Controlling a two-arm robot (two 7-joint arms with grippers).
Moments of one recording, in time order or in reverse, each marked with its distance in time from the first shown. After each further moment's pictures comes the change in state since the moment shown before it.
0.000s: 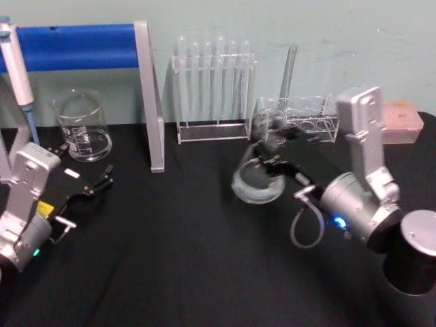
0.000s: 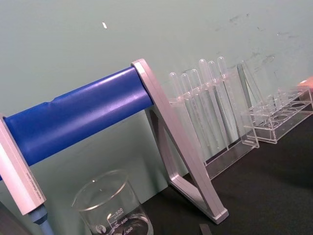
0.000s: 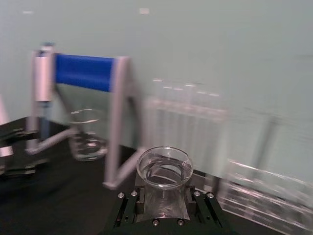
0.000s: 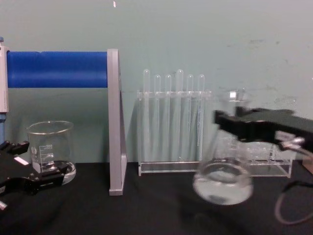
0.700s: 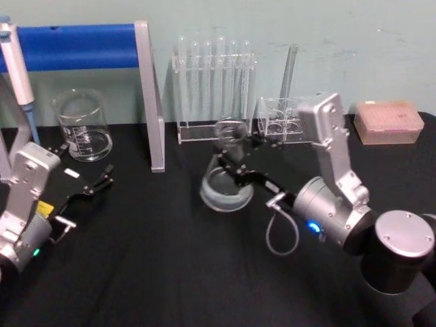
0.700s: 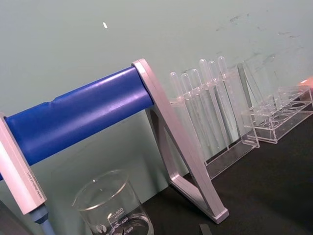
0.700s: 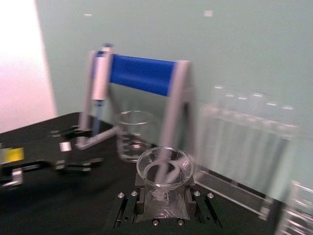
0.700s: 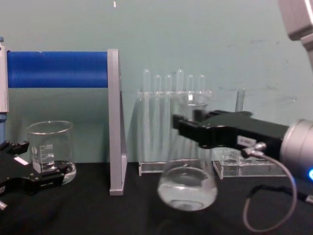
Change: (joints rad) left arm 0.000 0.000 0.000 0.000 0.000 0.000 0.000; right arm 0.031 -0.051 -0.057 0.029 -0.046 -0.016 0.112
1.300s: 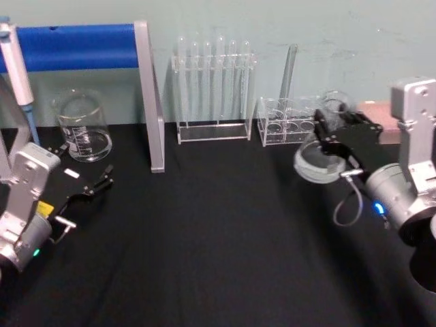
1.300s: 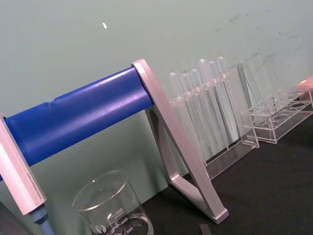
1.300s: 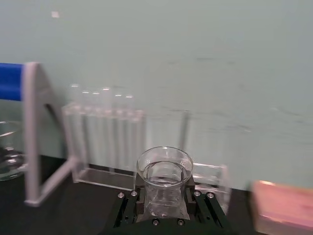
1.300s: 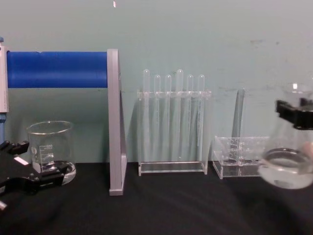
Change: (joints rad) left arm 0.000 0.000 0.000 0.000 0.000 0.000 0.000; right arm -0.086 -0.036 0.228 -0.034 -0.070 0.024 -0.251
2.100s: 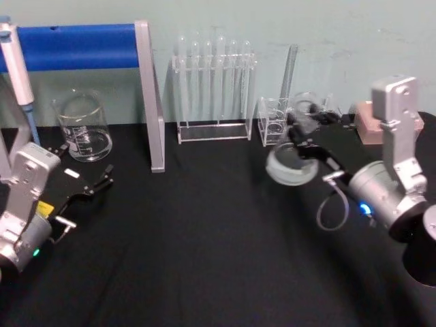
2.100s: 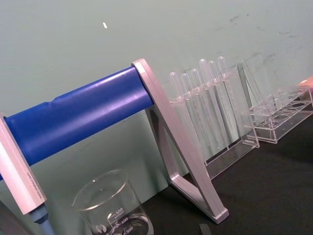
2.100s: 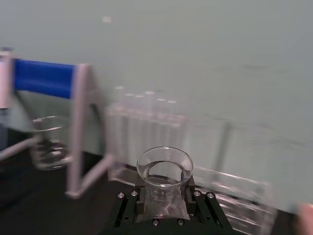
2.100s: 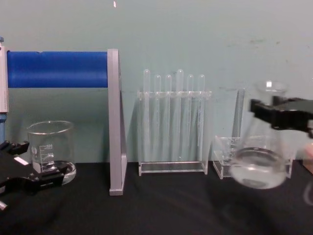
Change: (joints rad) left arm 0.000 0.000 0.000 0.000 0.000 0.000 0.000; right arm 0.022 -0.007 0.000 0.018 -0.013 -0.010 0.157
